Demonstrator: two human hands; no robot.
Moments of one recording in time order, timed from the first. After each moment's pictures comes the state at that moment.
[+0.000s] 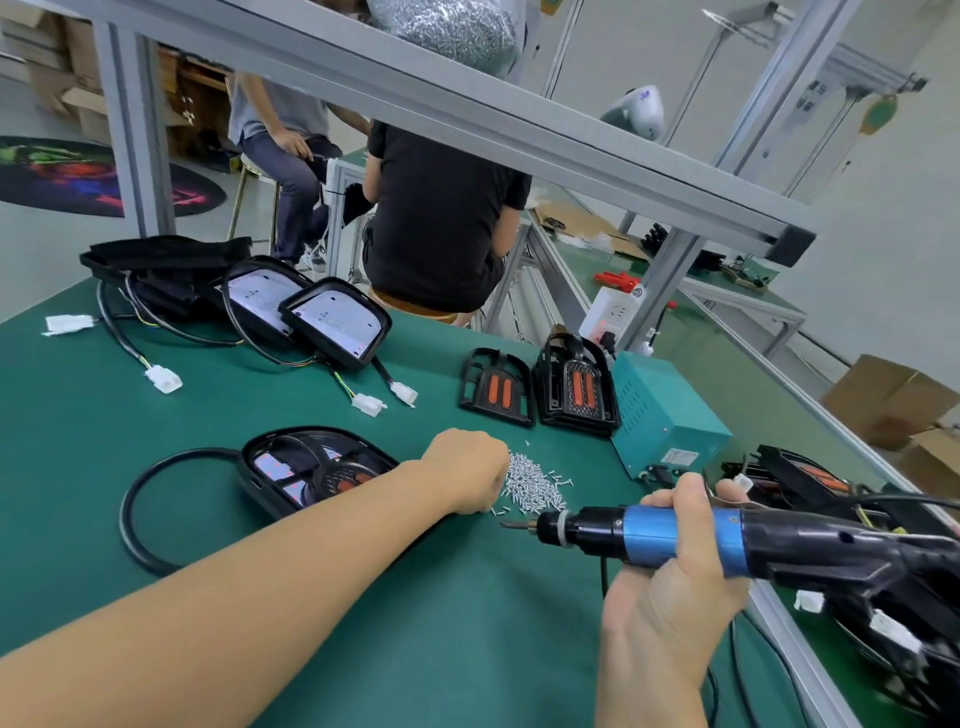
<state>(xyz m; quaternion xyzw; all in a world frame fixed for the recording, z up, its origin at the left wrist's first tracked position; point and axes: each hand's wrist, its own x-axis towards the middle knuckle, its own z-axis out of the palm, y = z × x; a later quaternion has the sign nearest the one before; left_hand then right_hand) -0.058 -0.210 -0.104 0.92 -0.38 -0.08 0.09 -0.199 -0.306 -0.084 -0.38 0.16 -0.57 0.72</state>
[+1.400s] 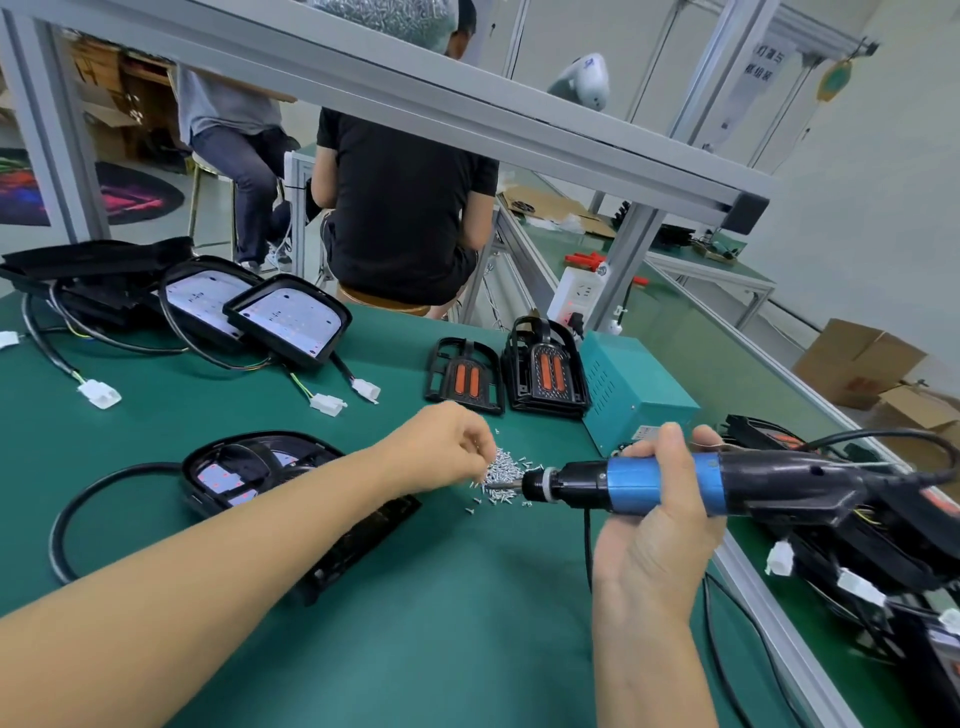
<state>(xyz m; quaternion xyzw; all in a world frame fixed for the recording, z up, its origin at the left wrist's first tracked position) -0.060 -0.205 -0.092 0.83 -0.33 -0.17 0.42 -0.189 -0.330 -0.069 -0.32 0.19 -0.44 0.82</state>
